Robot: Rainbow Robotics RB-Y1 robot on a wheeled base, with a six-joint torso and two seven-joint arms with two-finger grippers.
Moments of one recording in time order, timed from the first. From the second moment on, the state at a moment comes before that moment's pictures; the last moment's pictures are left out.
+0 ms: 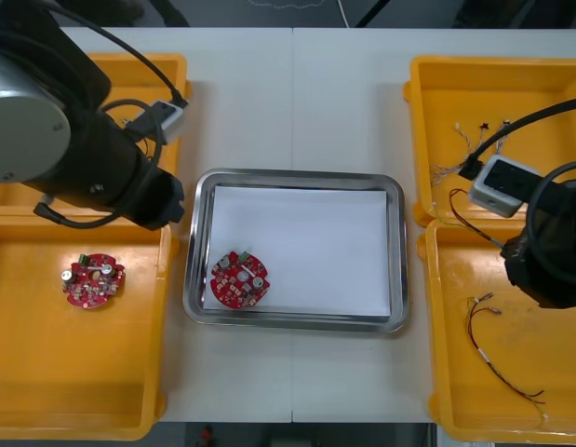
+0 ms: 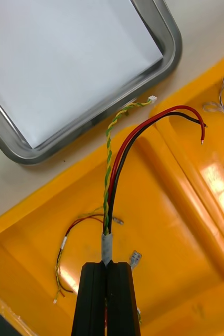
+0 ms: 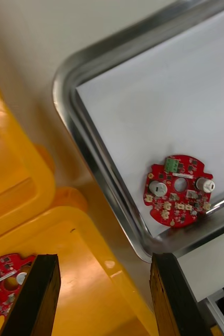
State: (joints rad) right arm -0.40 -0.98 0.04 -2.56 -1.07 1.92 1.54; left arm -0.60 0.65 -0.17 -2.13 0.84 1.91 -1.28
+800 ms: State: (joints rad) right arm -0.82 -0.71 0.68 -2.34 -0.79 1.92 1.61; left arm -0.73 0.74 -0.02 -1.70 0.69 1.91 -1.28
